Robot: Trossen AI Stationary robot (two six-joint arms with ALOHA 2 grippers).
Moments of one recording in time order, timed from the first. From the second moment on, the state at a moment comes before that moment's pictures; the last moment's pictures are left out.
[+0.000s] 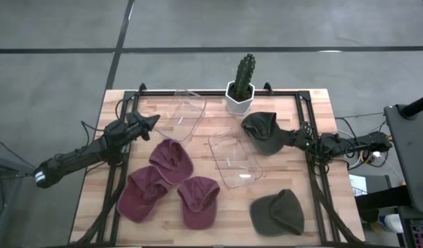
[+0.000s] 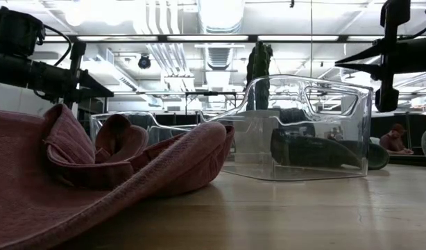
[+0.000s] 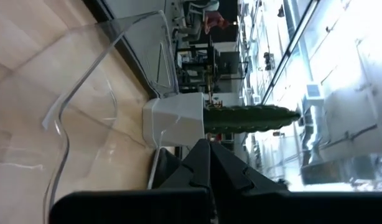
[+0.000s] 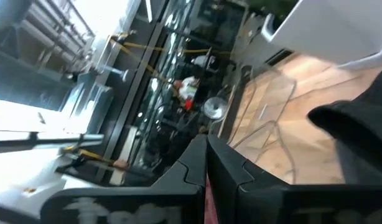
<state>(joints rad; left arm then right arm) 0.49 0.22 0.01 0.10 -0.22 -1.50 0.18 0.04 0.01 0.12 0.66 1.20</state>
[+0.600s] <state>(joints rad) 0.49 0.22 0.01 0.10 -0.21 -1.39 0.18 0.15 0.01 0.08 0.68 1.26</state>
